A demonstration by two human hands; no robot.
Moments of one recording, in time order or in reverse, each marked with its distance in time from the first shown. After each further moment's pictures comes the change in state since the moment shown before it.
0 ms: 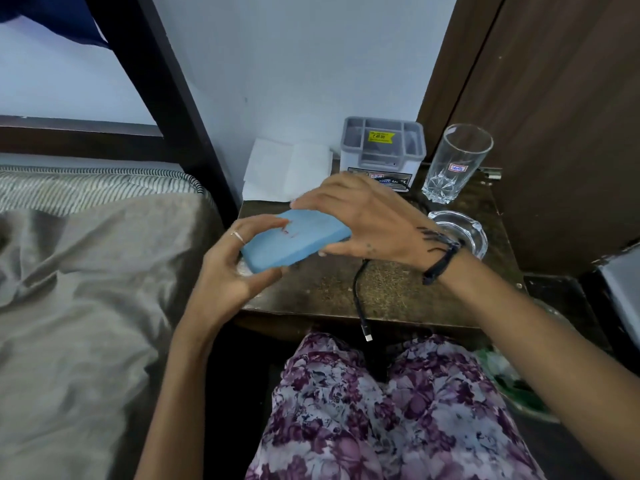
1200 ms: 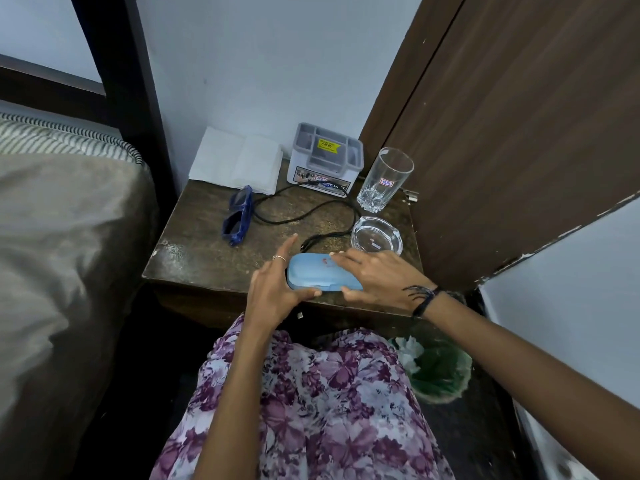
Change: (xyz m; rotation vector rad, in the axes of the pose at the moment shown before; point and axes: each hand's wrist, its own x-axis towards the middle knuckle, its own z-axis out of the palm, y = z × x) left_hand -0.023 -0.017 0.139 0.075 -0.008 -0.292; right_hand -0.124 0.015 -0.001 -0.370 -0.522 0.180
